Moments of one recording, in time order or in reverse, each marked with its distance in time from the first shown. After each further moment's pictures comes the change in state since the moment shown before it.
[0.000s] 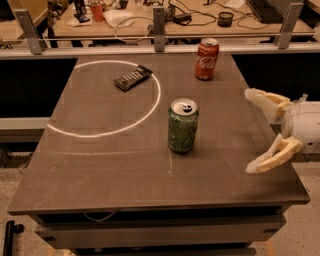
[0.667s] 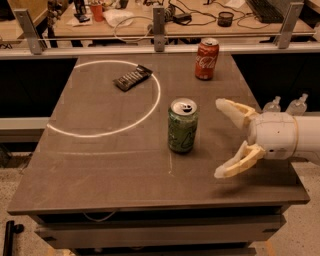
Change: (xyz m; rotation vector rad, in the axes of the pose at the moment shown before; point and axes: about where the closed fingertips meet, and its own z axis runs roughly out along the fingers) arm 0.013 0.012 0.059 -0.040 -0.075 0.052
